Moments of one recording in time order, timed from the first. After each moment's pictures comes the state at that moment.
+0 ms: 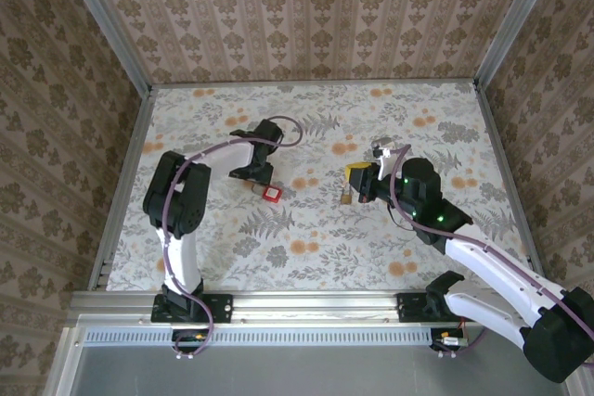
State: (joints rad) left arm -0.53 1.94 1.30 -0.77 -0.32 -0.27; right arm 0.50 0.92 0.60 0.07 -0.24 0.36
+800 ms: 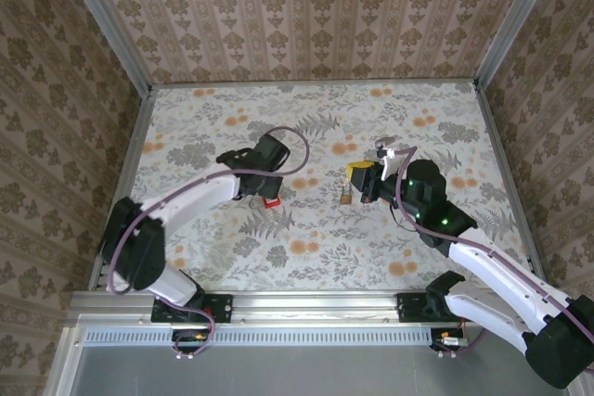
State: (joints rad) left arm -0.73 1.50 1.10 -0.74 -0.33 -0.25; right arm 0.50 0.87 0.60 0.06 -0.25 0.36
